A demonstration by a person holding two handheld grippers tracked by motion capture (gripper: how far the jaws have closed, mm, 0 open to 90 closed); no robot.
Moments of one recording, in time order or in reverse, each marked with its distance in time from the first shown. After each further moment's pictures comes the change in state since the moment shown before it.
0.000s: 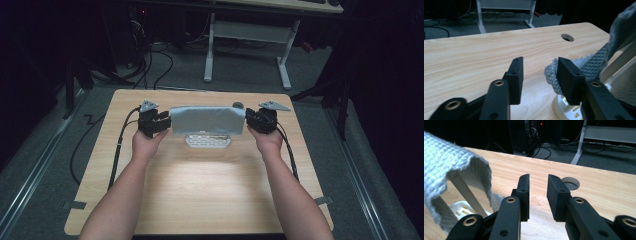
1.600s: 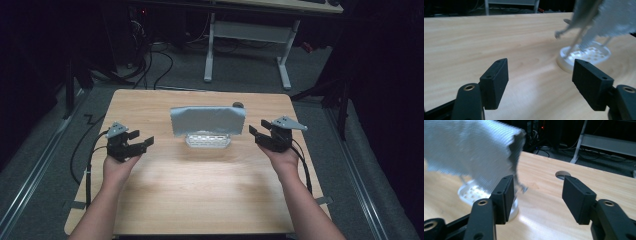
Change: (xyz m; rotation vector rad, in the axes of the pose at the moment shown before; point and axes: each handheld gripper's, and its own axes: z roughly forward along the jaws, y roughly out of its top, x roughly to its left) left arm 0.008 -0.059 -0.105 0.016 0.024 0.004; right arm 0.015 -0.022 -0.077 -0.009 -0.010 -0.114
